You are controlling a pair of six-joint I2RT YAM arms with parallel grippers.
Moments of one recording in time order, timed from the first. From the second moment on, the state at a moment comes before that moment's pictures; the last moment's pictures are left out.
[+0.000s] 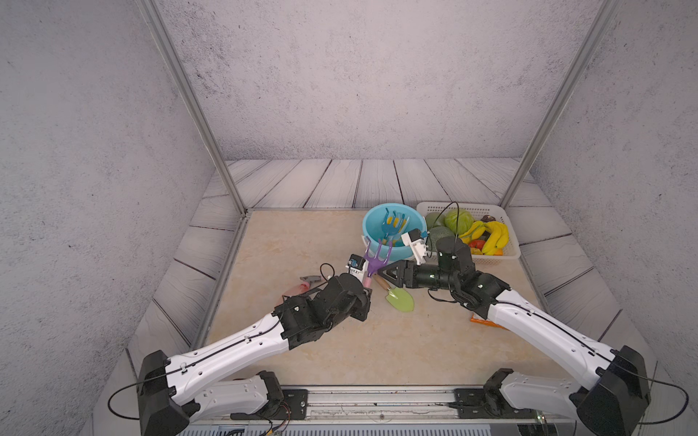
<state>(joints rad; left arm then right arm) -1.04 1.10 0.96 -0.47 -0.29 -0.45 0.66 1.22 0.99 -0.17 -0.55 0.71</state>
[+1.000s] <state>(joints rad) -1.04 1.10 0.99 -0.40 -0.26 -0.41 0.69 1.30 1.06 -0.09 -0.53 0.76</state>
